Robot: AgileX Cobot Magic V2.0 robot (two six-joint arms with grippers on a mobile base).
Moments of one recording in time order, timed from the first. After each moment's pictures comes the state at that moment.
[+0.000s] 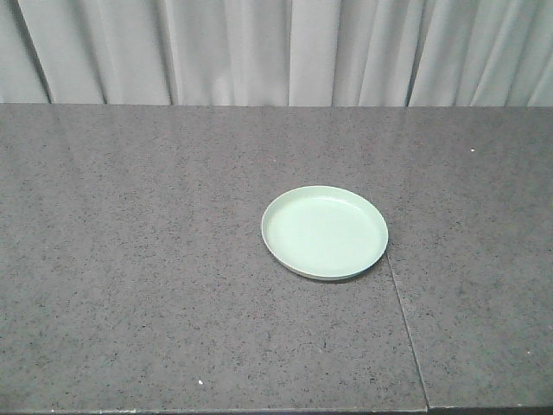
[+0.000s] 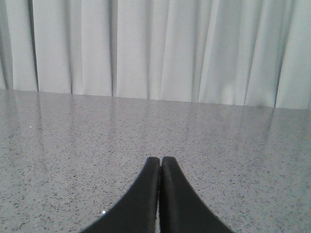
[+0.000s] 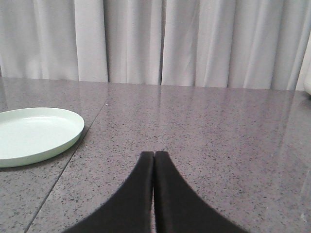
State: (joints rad) left arm 0.04 -0.01 0.03 -0.06 0.05 0.03; right arm -0.01 -0.01 0.03 -0.02 0.09 -0.01
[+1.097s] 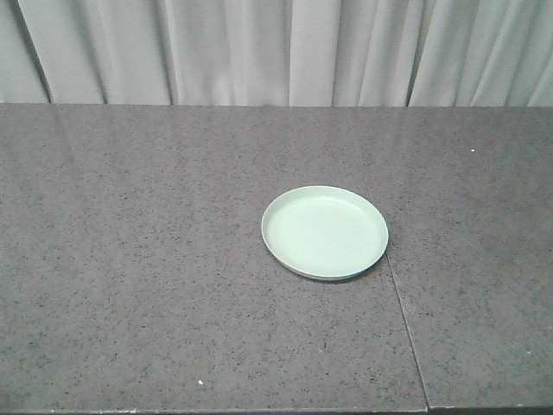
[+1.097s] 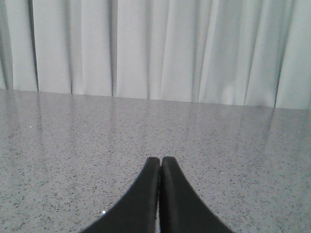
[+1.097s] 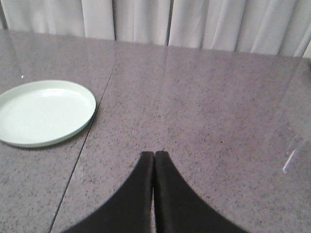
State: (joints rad) left arm 0.04 -0.01 0.03 -0.06 0.05 0.03; right arm -0.01 0.33 -0.57 0.05 0.67 -0.11
